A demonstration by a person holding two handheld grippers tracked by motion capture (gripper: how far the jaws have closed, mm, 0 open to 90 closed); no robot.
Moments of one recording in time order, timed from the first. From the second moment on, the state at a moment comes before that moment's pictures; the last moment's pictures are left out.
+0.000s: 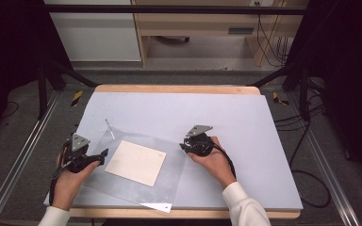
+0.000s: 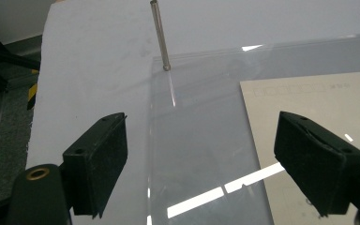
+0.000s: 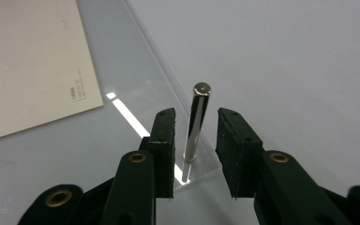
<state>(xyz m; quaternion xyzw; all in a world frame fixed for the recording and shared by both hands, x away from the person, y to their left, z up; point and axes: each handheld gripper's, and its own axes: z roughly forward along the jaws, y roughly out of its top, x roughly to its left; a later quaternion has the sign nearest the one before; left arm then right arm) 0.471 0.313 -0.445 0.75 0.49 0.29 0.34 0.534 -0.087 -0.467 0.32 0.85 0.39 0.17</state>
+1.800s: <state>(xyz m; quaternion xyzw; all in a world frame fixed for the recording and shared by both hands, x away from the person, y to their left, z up) 0.593 0.317 -0.474 0.78 0.47 0.24 0.35 0.538 -0.084 -0.469 0.33 0.84 0.39 0.15</state>
